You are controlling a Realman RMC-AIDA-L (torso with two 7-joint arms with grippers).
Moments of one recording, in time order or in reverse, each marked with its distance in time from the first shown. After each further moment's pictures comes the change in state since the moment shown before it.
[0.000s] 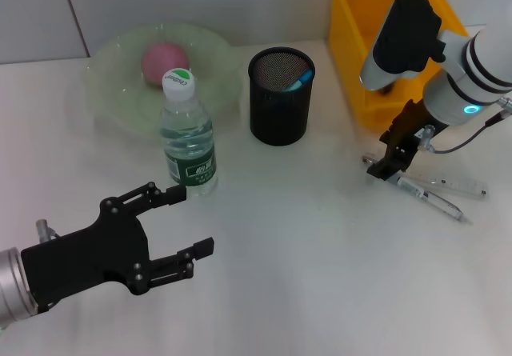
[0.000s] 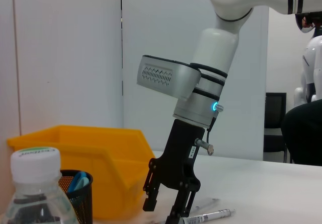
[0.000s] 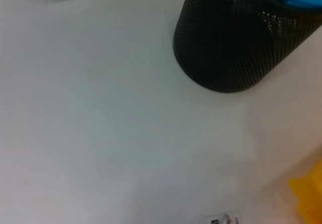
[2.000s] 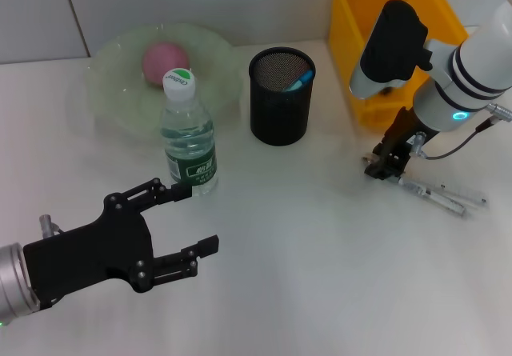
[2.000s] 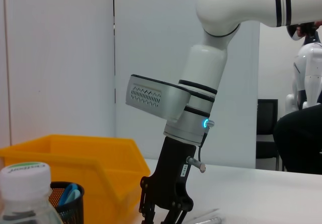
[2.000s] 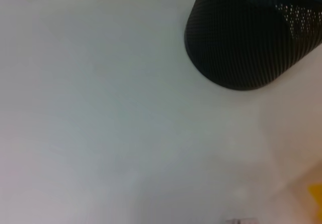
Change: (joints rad) left arm -0.012 0.000 0.000 0.003 -0.002 0.022 -0.010; right arm 0.039 -0.002 -0.009 0.096 -0.018 0.046 0.013
